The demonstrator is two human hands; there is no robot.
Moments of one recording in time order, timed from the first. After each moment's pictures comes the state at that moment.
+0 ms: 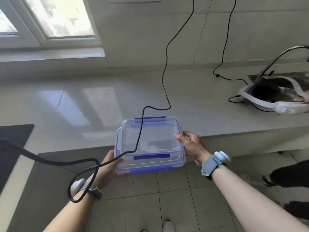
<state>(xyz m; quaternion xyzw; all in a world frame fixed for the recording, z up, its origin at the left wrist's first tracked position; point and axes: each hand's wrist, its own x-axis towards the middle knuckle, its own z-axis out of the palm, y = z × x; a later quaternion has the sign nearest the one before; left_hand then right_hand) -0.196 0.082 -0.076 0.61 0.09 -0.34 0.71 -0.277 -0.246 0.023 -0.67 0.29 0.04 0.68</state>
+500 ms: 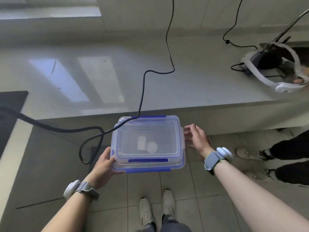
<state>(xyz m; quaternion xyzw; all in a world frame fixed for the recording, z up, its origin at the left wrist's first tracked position) -0.294 0.133 -0.120 0.62 0.11 -0.35 0.69 -0.350 -0.221 -0.061 -0.68 0.37 0.02 0.63</state>
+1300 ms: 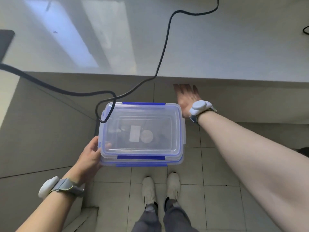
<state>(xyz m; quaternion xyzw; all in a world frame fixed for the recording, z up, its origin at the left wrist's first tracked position) -0.313 0.209 -0.198 0.66 0.18 -0.30 0.67 -0.210 -0.173 -0.198 -0.99 0.01 0.16 0.06</state>
